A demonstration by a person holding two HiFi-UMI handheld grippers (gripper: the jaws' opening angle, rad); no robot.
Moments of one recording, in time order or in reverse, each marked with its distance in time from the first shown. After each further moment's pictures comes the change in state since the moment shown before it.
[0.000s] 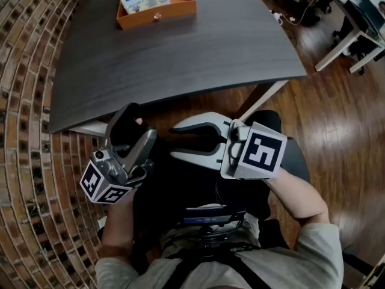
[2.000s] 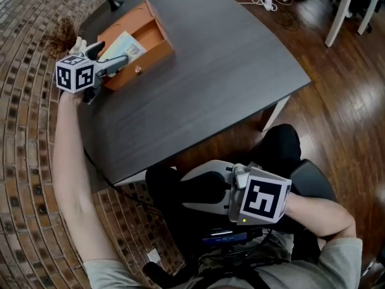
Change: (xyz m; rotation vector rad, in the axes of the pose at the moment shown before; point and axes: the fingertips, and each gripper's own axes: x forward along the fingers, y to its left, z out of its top) left arm 0.207 0.327 0.001 0.564 1.051 0.042; right arm -0.003 -0.006 0.001 -0.041 -0.020 -0.003
